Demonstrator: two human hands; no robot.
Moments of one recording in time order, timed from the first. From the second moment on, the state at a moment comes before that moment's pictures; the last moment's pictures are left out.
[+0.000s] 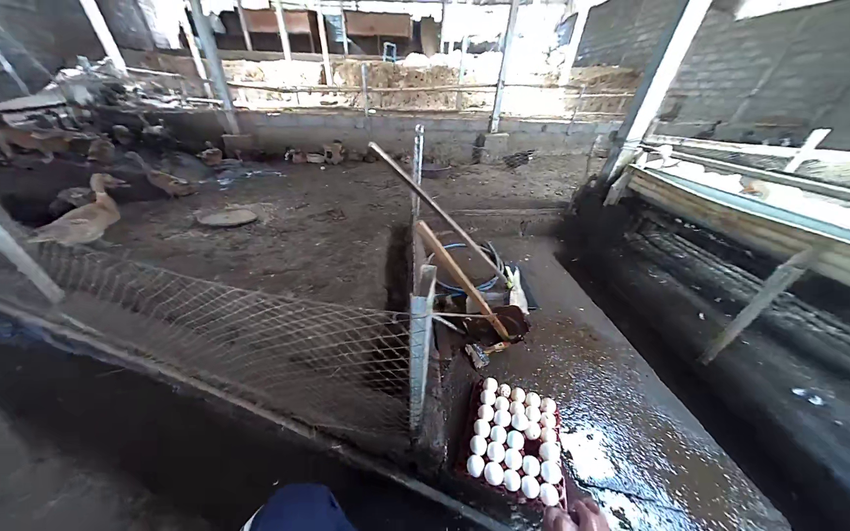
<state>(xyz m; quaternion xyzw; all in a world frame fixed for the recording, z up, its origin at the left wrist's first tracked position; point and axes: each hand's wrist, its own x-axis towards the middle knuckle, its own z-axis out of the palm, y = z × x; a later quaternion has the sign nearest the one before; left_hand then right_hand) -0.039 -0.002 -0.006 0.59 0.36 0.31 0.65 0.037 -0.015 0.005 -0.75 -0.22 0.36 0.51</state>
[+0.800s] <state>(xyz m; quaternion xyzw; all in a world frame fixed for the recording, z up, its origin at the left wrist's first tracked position) -0.032 -0.006 0.005 0.52 0.40 0.22 0.72 0.062 -0.020 0.012 -0.70 -0.03 0.45 0.55</state>
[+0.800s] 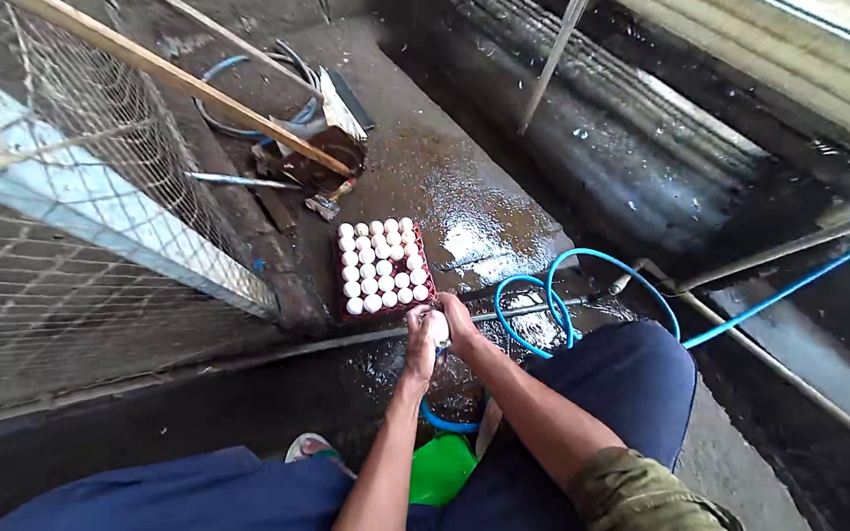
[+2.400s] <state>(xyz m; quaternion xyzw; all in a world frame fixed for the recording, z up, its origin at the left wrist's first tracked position) -0.035 0.000 -0.002 0.57 0.44 0.21 0.66 0.017 -0.038 0.010 -0.73 -0.17 0.33 0.58</state>
